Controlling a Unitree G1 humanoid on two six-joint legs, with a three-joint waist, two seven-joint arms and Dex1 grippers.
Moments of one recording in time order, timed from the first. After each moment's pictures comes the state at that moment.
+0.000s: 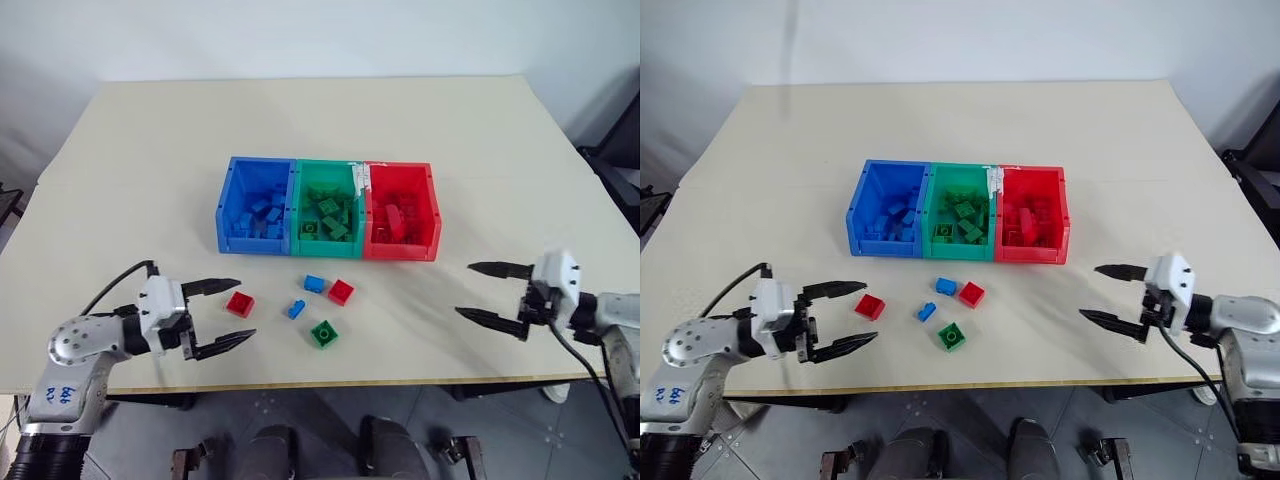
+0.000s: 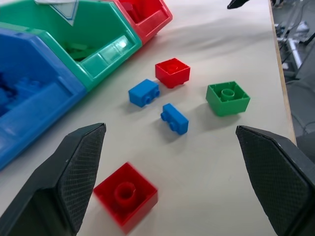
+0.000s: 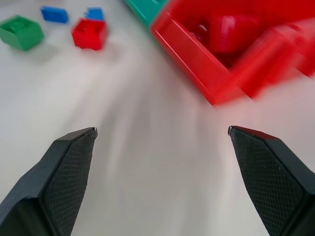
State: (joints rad) left arm -0.01 0.69 0.22 -0.13 -0.48 0.00 -1.12; right arm -0.24 -0.77 -0.18 0.18 0.42 0.02 1.31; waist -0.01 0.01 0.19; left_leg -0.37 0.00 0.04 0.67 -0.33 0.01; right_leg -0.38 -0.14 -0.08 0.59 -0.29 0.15
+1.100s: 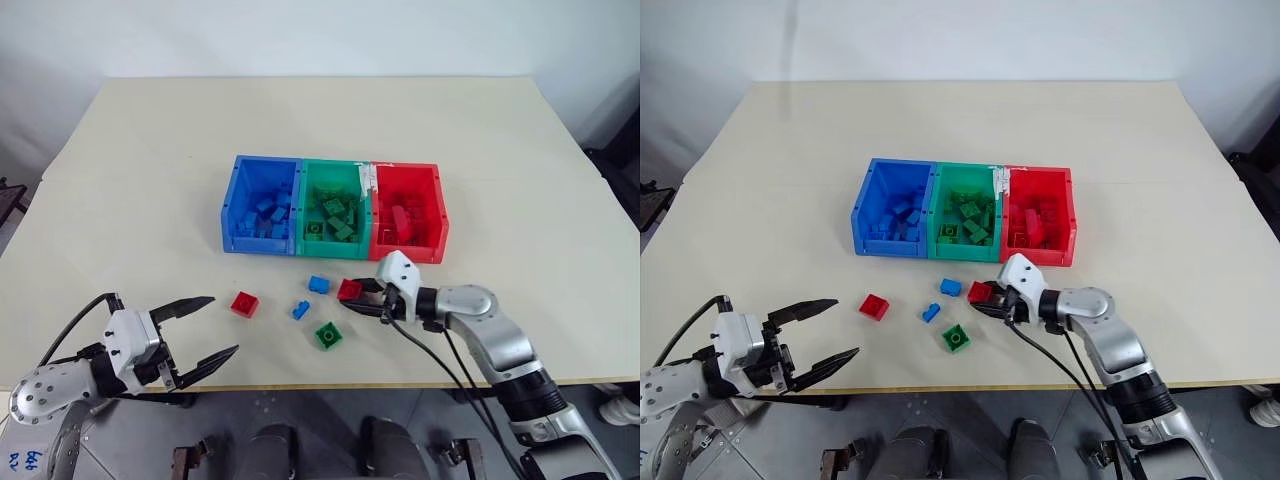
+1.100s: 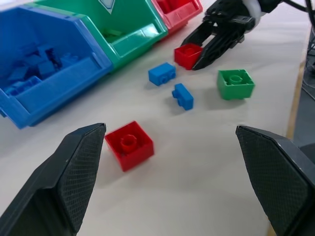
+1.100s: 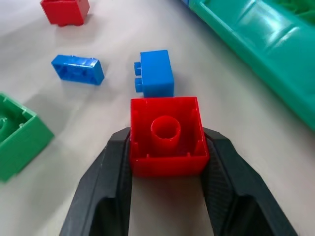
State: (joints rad) left arm 0.24 0.65 0.33 -0.34 -0.49 0.01 -0.98; right arm -0.38 -0.49 0.18 -0.02 0.26 0.31 0.98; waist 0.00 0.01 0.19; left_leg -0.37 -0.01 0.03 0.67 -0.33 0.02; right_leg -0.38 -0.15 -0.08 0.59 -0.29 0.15
